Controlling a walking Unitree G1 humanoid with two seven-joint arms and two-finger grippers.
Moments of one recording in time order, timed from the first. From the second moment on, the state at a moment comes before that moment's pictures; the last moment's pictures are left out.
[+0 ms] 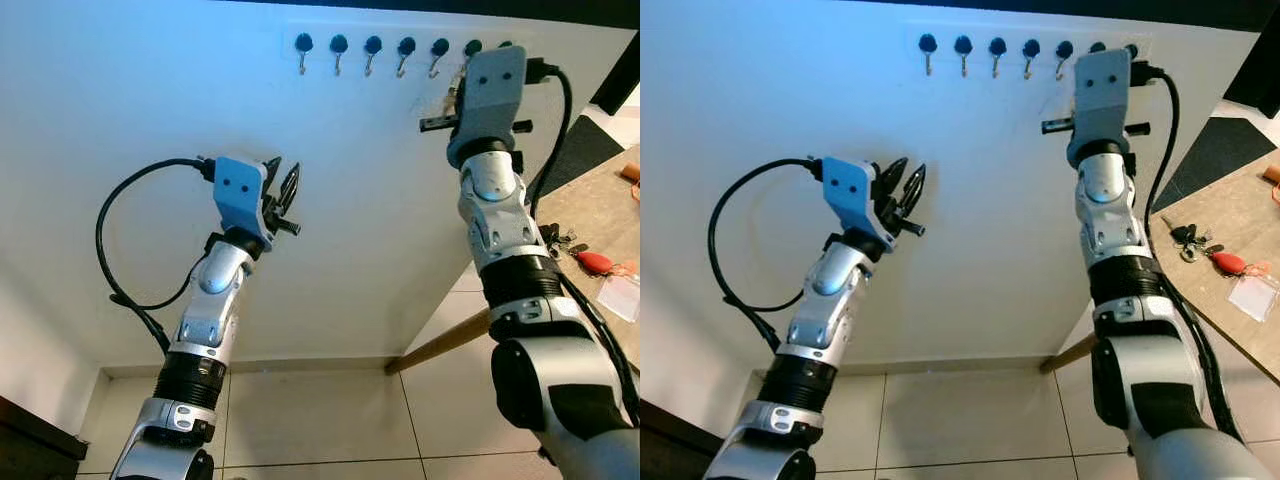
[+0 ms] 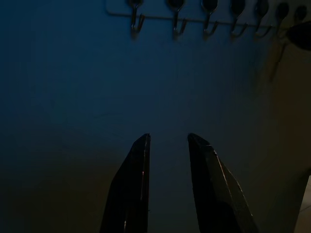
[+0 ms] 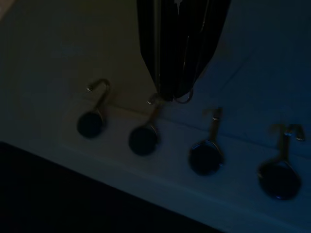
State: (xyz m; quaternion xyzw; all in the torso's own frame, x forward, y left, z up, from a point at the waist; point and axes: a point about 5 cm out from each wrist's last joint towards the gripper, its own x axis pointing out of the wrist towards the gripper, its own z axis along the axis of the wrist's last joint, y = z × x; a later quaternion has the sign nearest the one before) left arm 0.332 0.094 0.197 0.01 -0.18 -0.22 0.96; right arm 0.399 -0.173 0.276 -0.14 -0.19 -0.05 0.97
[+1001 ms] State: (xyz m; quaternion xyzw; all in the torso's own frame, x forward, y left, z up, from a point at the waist) left arm 0.329 0.093 0.198 0.01 -0.18 -0.22 0.96; right arm 0.403 -0.159 0.288 -0.16 -0.22 -0.02 0.96
